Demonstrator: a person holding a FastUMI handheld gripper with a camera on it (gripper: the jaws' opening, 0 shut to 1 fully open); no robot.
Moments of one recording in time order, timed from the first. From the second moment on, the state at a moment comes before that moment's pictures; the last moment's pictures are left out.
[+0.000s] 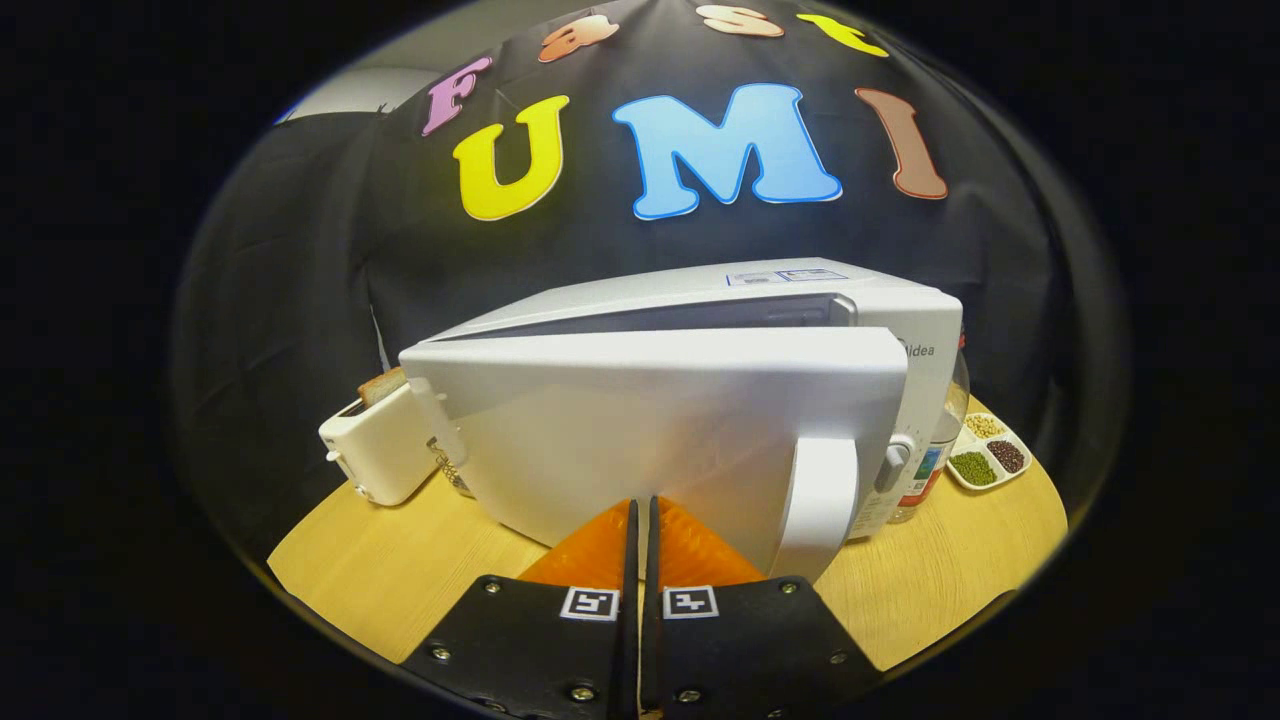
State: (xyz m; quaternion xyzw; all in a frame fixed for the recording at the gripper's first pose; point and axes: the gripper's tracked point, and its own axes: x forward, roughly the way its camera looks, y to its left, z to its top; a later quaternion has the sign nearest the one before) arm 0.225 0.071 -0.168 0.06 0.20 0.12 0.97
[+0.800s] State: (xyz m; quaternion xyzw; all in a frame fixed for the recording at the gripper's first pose) arm 0.277 0.053 -0.170 0.05 0.19 0.08 0.98
